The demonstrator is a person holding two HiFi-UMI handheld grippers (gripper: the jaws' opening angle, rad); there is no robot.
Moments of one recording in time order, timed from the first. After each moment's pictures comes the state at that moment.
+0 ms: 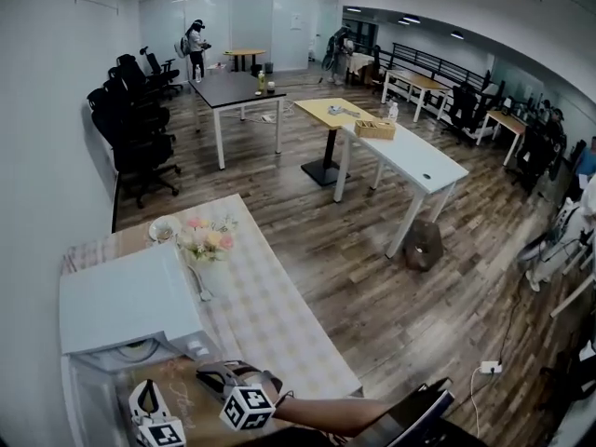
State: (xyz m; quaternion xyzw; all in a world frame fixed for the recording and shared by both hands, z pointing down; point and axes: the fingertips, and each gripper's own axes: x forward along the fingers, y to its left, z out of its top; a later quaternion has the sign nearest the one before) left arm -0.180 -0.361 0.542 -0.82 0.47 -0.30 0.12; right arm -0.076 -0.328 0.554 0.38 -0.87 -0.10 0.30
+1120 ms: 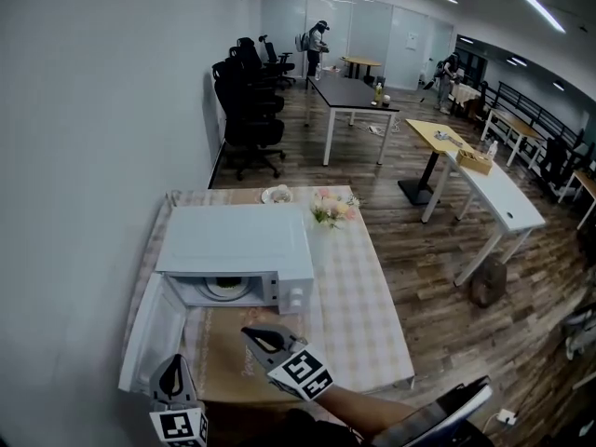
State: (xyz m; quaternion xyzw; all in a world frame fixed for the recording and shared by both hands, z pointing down) left arm -0.333 -0.227 0.430 -0.79 0.60 -0.11 0.03; right arm -0.197 -0.269 0.436 0.37 -0.93 0.05 0.07
